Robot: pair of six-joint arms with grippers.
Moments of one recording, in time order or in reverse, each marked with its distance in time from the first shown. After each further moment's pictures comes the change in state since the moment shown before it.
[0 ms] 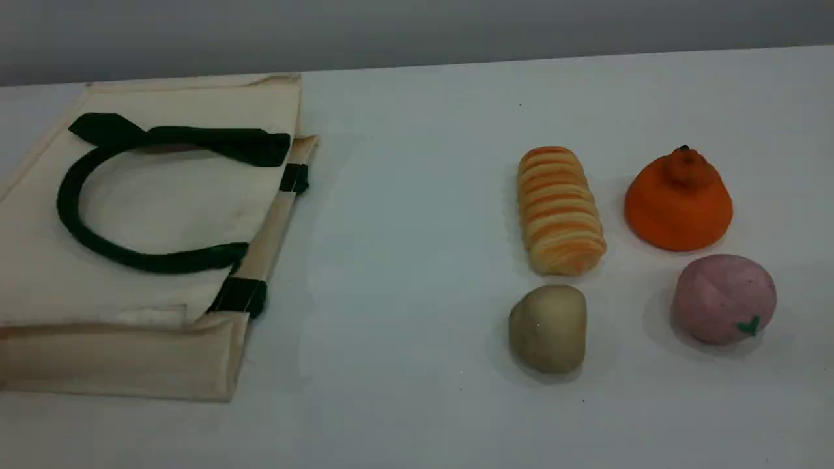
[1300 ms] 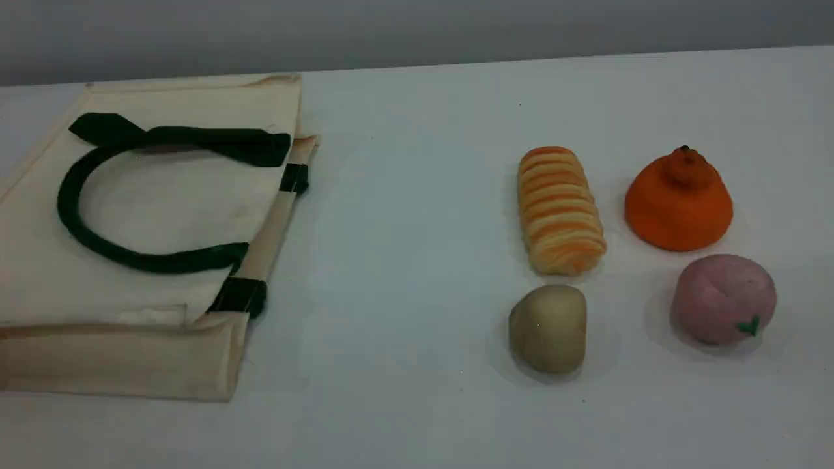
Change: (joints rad) left arm -0.071 0.082 -0.041 -0.003 0.062 -0.032; right arm 0.000 0.021 -0.031 0.215 -0.027 -0.018
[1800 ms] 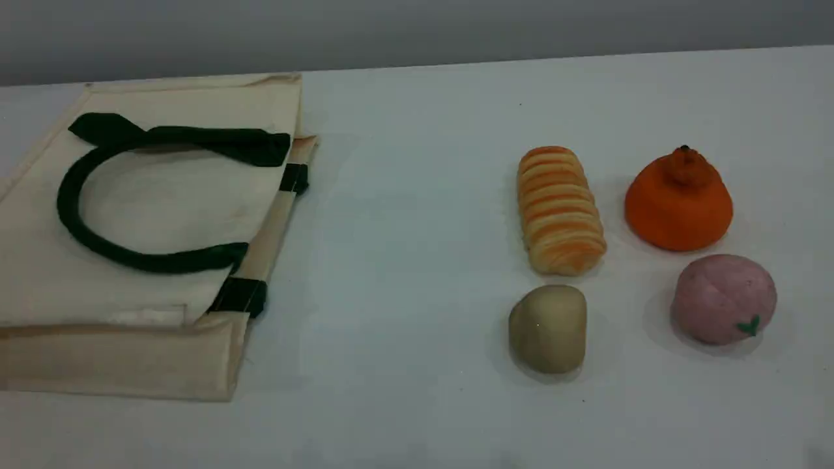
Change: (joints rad) left arm 0.001 0.488 -0.164 -0.053 -0.215 0.009; right arm 0.000 0.471 -0.031 0.217 -0.302 -0.199
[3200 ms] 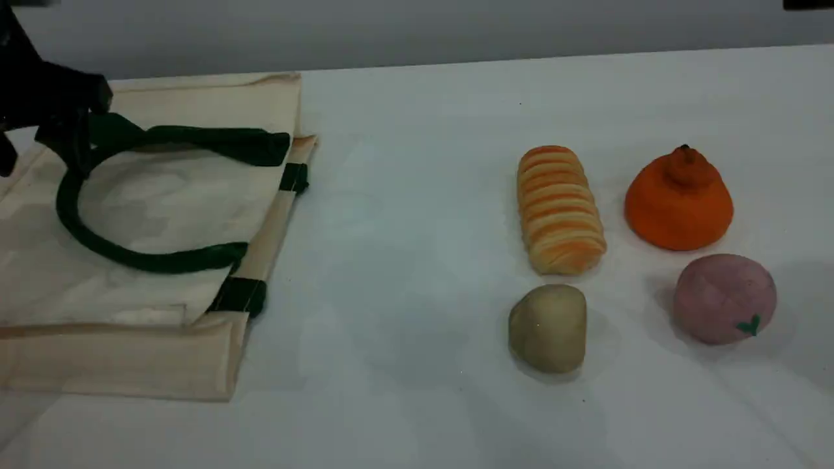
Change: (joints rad) left arm 0.000 1.276 -0.346 0.426 -0.386 -0.350; right arm 0.000 0.827 -0.031 0.958 -0.137 -1.013
